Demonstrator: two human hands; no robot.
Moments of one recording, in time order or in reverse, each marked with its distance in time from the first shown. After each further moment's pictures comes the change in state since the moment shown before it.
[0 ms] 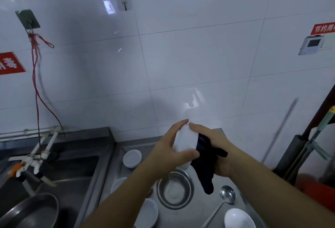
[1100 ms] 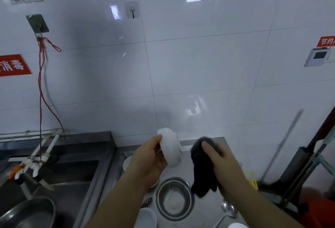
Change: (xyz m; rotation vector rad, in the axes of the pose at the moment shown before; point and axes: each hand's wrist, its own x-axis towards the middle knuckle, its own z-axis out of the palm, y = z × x) left_hand 0.007 -0.004 -0.025 -0.975 0.442 -0.431; right_hand 0.015 0.038 -0.012 -0.098 0.272 -0.522
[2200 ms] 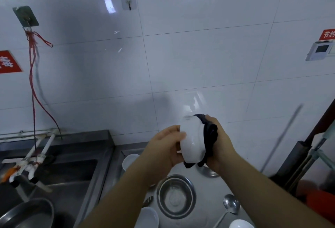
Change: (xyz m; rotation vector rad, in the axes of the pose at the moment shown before) left_hand -0.017 0.021 0.030 0.284 -0.443 0.111; right_hand 0.050 -0.027 0.038 0.285 -0.074 0.224
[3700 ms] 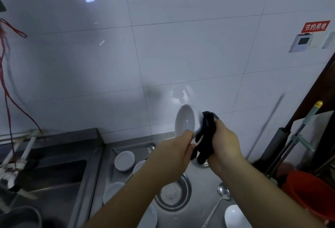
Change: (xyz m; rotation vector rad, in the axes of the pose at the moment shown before) left_hand 0.001 -0.024 -0.018 1.389 -0.130 0.465; right_hand -0.020 0.010 0.012 -0.120 0.351 -0.111
